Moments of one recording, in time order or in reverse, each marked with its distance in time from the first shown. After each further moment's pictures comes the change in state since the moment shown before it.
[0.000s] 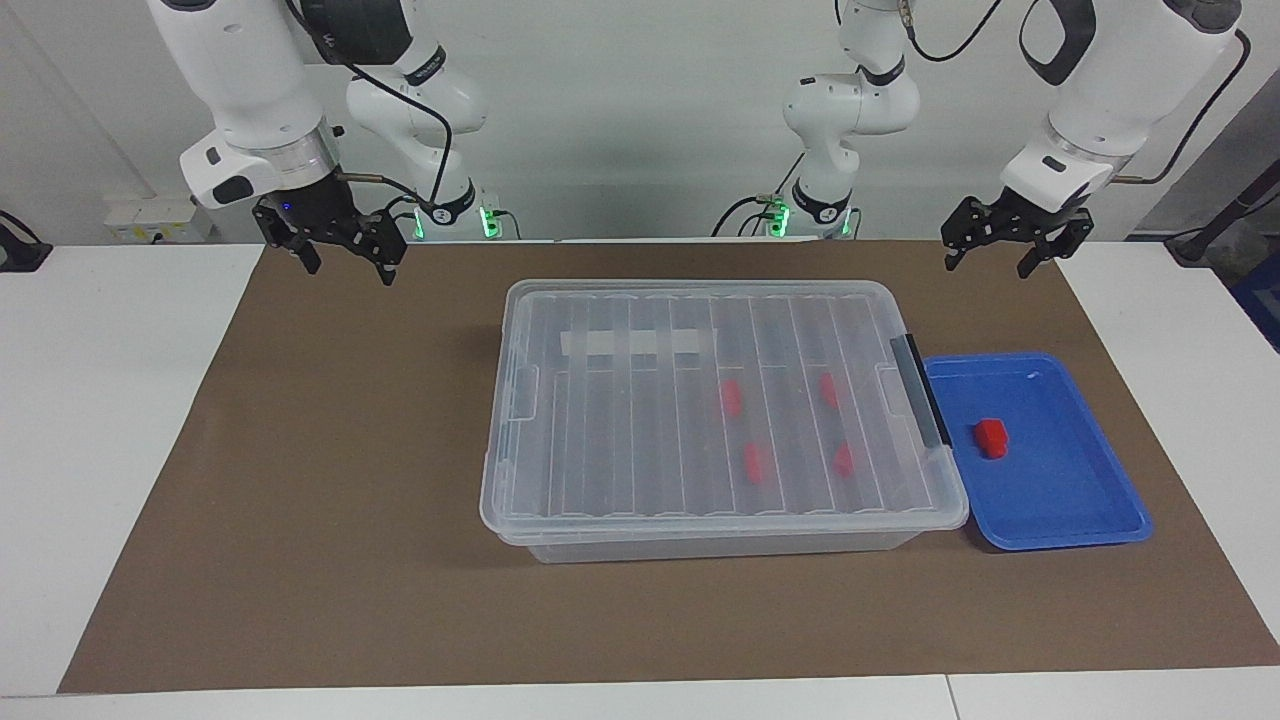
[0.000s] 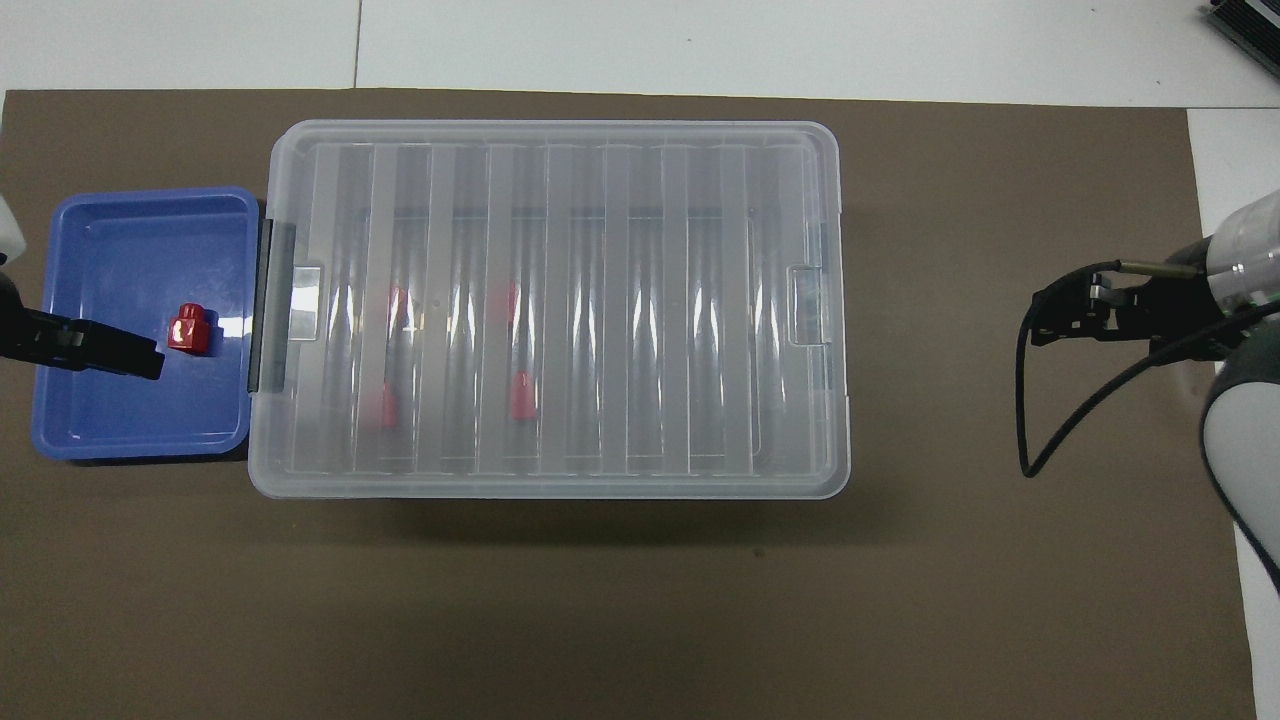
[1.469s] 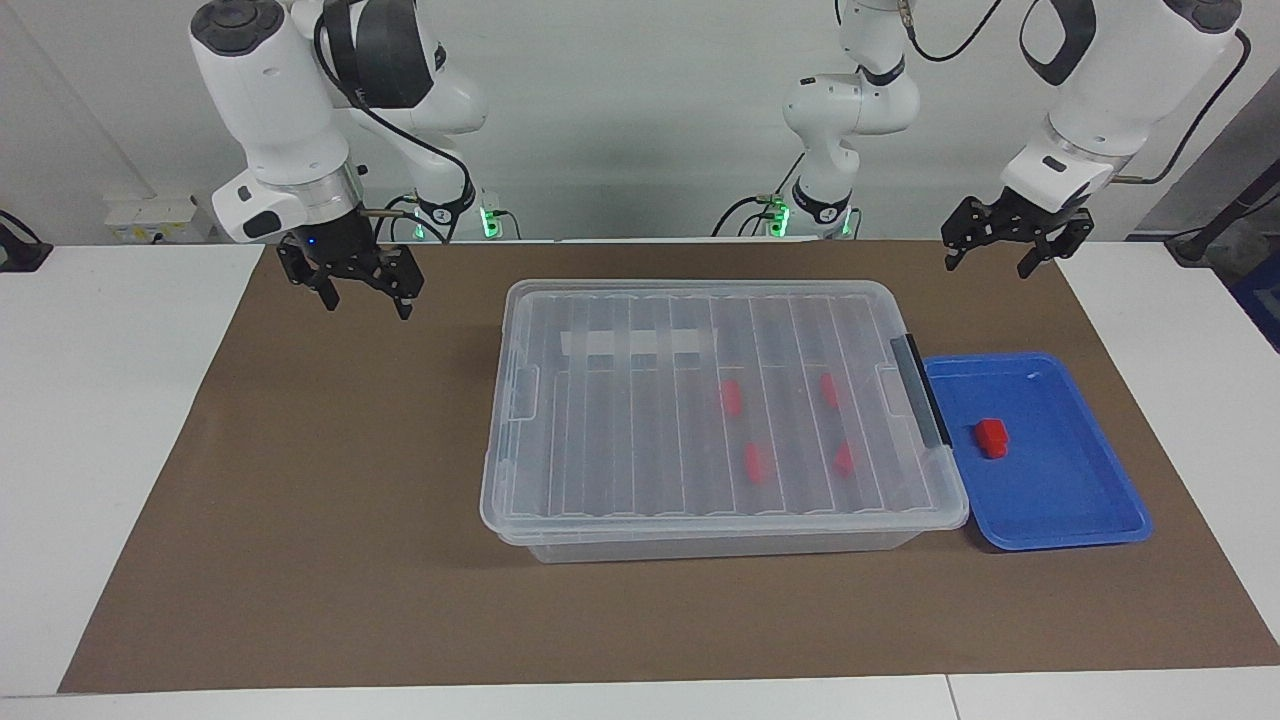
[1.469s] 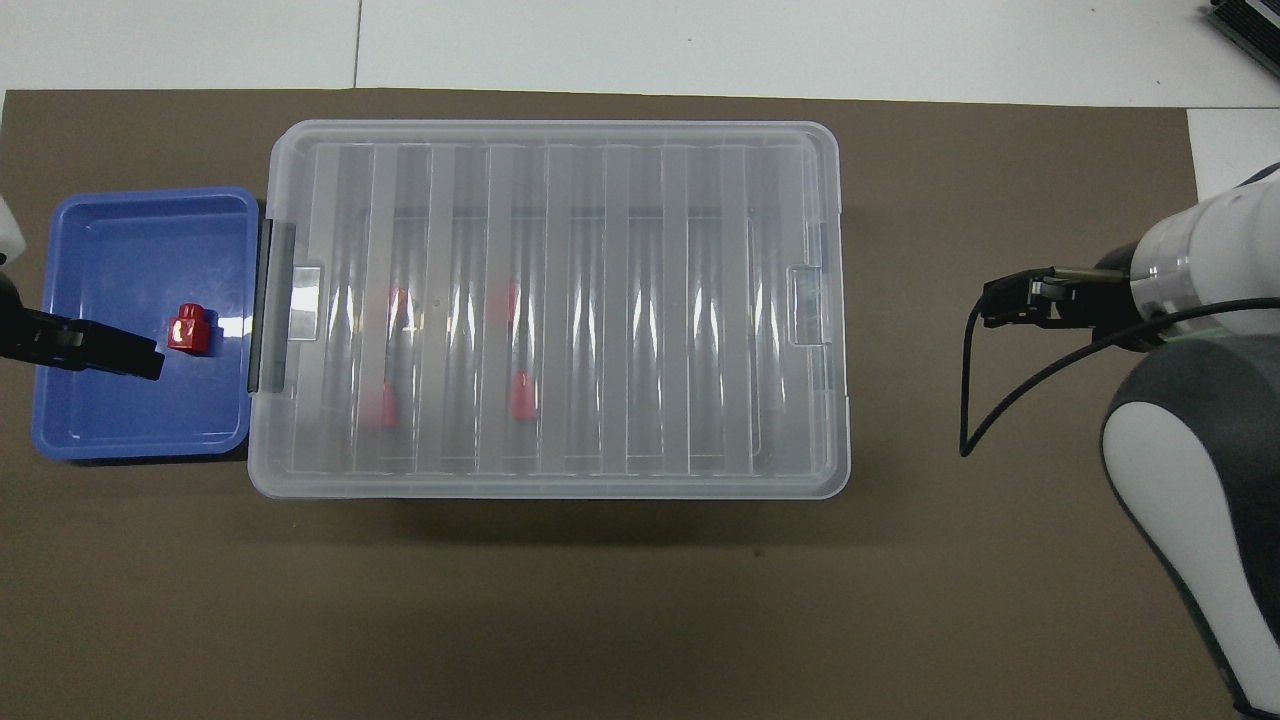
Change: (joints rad) left arm 0.000 0.000 0.000 0.000 0.000 0.000 0.000; right arm 0.022 -0.019 0.004 -0.165 0.003 0.248 0.000
